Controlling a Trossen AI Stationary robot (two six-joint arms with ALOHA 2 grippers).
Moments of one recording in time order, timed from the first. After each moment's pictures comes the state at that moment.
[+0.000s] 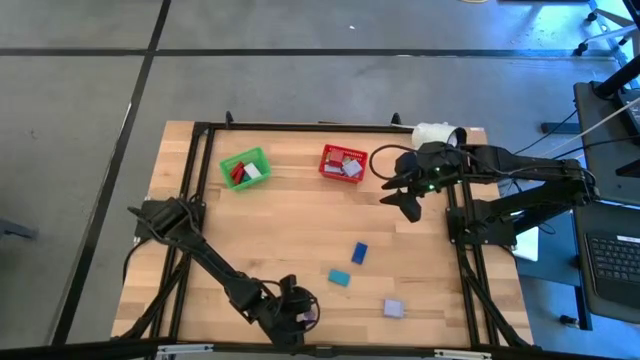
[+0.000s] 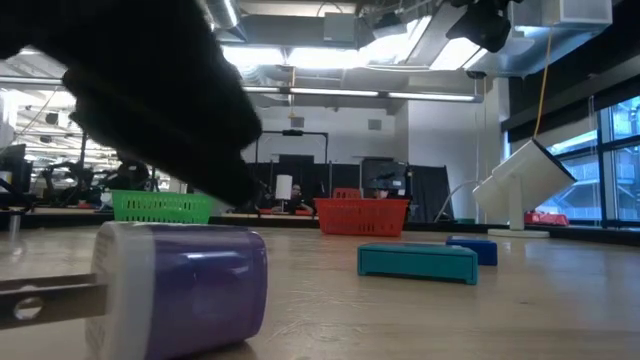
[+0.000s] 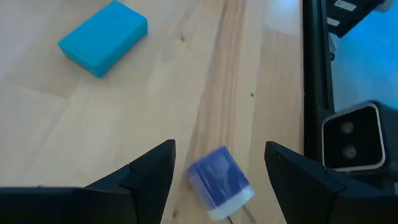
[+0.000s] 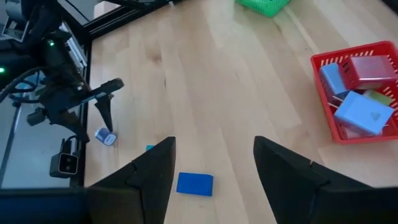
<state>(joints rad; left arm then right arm) -0.71 2.02 1.27 -0.14 -0.50 -0.85 -0.02 1.06 1.14 -0.79 -0.10 0.36</state>
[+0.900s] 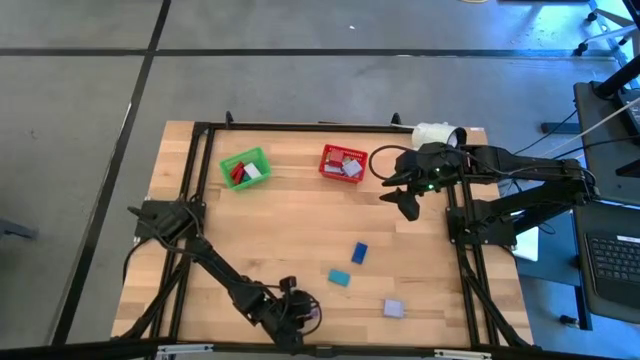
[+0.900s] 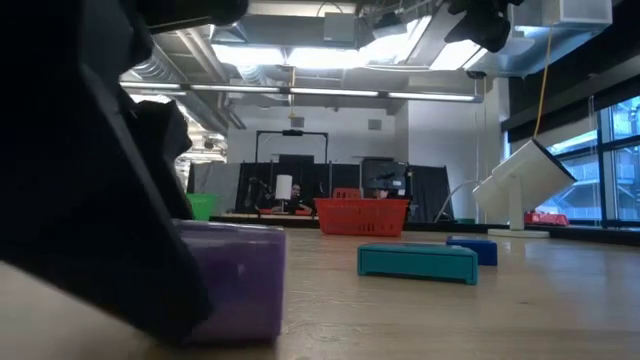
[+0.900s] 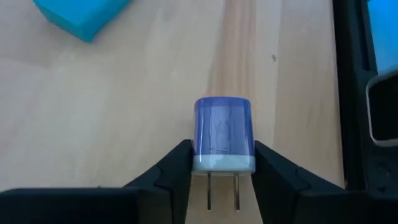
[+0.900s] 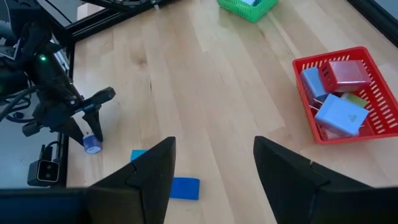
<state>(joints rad) -0.71 2.09 1.27 -0.13 -0.48 -0.83 -0.02 1.06 1.14 -0.79 -0.03 0.35</state>
